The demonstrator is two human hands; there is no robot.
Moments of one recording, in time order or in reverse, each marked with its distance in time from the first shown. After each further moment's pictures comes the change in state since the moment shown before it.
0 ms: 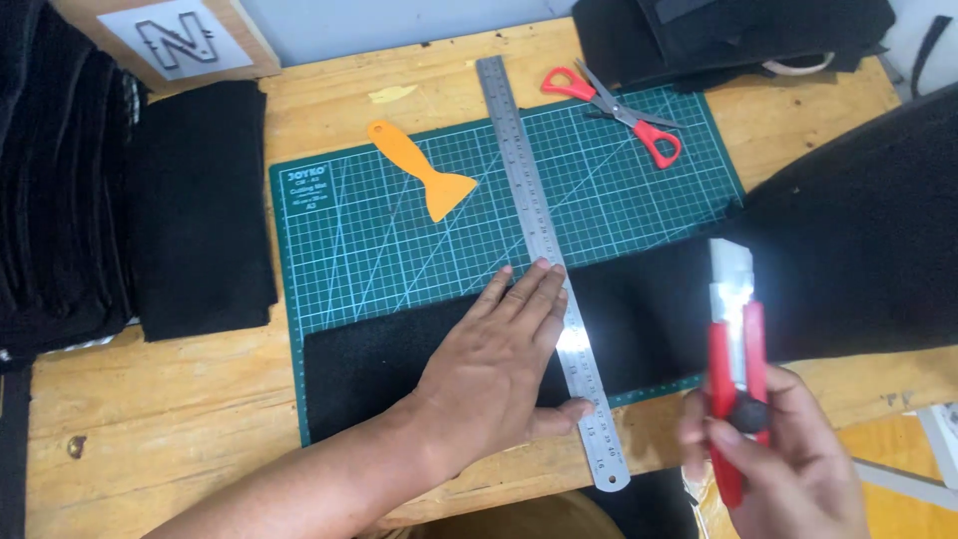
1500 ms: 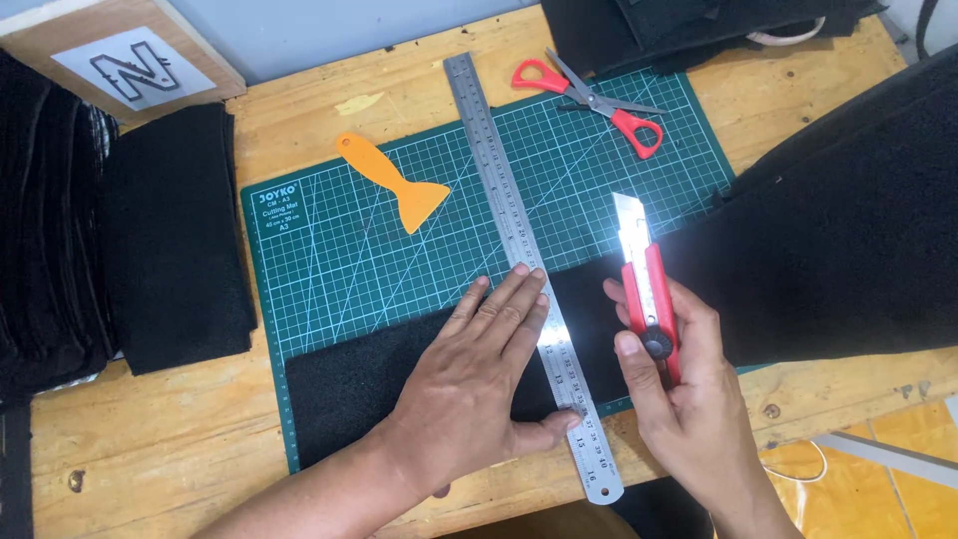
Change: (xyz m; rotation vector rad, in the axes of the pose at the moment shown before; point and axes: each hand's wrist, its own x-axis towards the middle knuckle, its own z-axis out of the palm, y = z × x) left_hand -0.003 0.002 -0.016 -0.254 0.173 0.016; right_hand 0.045 -0.013 0.063 -0.592 -0.198 -0.457
